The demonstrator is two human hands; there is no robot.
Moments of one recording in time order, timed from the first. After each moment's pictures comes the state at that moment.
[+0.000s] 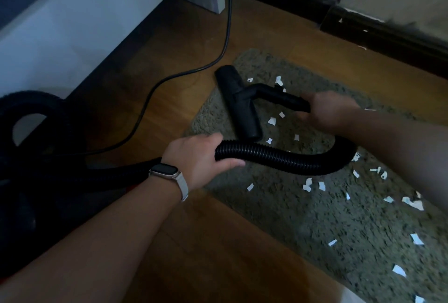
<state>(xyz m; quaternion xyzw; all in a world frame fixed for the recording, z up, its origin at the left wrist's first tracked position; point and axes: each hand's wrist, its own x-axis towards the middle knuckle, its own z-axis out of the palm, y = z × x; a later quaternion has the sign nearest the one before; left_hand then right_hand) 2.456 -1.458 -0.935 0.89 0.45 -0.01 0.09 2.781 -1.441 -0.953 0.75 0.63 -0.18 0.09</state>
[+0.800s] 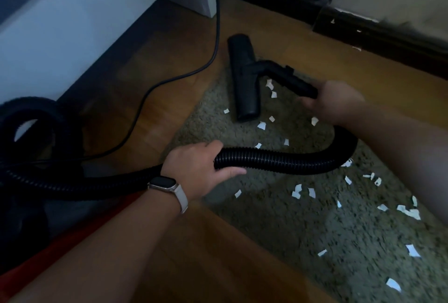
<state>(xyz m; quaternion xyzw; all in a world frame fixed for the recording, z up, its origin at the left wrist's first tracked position) 2.489 -1.474 -0.946 0.89 0.44 0.06 0.02 2.828 -1.431 -0.964 0.78 0.58 -0.22 -0.02</state>
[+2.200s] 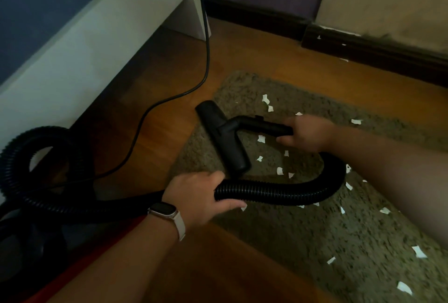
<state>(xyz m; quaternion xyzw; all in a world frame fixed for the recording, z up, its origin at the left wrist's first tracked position) 2.472 -1.480 -0.935 0.91 0.40 -0.07 0.11 2.798 -1.441 -0.979 0.68 0.67 -0.30 0.04</state>
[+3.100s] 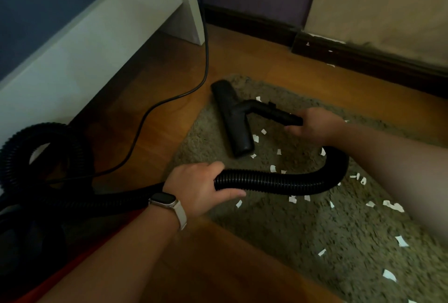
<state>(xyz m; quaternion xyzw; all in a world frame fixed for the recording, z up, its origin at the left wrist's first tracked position) 2.479 -1.476 -0.925 0.91 0.40 -0.02 0.12 2.819 -1.457 -0.956 0.75 0.59 -0.30 0.01</state>
